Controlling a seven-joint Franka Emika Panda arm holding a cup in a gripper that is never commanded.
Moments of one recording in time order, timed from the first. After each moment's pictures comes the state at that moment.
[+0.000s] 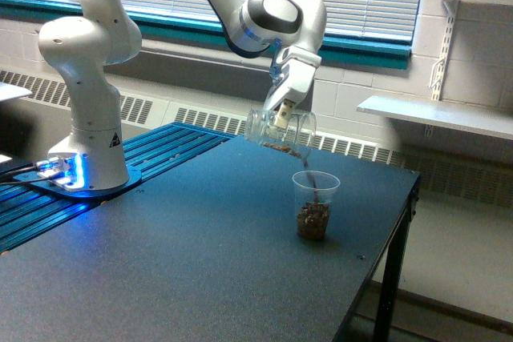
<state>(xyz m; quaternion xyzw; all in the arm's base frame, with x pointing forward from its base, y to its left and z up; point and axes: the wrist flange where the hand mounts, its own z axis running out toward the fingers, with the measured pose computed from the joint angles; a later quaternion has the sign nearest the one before) 0.460 0.058 0.310 0.94 -0.08 0.06 0.31</state>
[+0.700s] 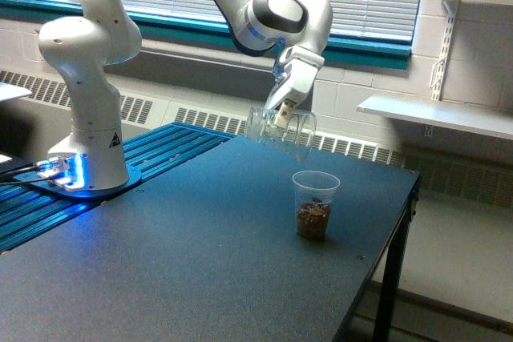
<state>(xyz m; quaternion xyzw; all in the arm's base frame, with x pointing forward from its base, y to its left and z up) 0.464 0.059 0.311 0.94 -0.09 0.04 0.32</state>
